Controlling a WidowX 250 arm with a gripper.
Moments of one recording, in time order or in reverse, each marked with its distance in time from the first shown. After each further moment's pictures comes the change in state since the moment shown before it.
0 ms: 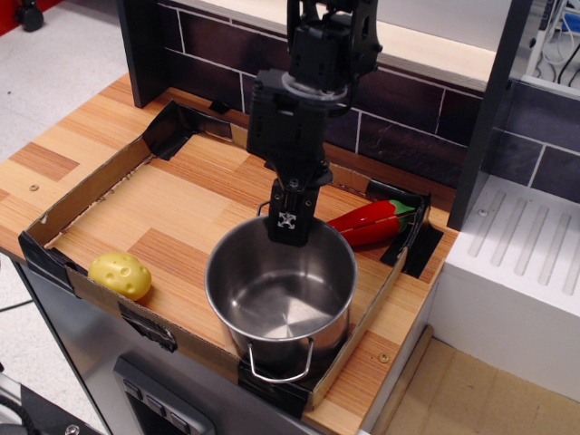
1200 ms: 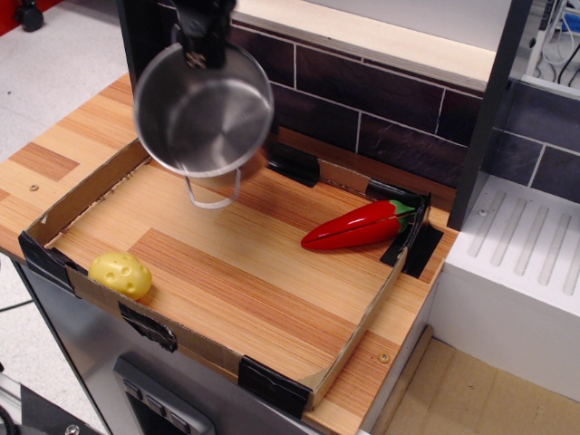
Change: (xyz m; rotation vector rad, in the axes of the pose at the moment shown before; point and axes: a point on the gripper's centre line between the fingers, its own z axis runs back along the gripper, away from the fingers) arm 0.091 -0.074 0.092 -0.504 -0.004 0.192
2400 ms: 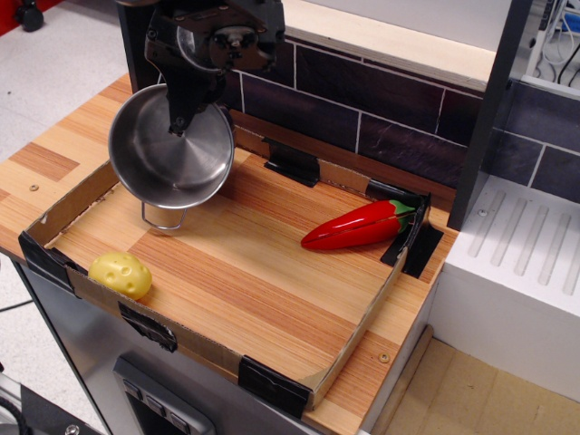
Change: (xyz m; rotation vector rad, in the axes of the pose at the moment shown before) arm 0.007 0.019 -0.043 -0.361 -0.226 -0.187
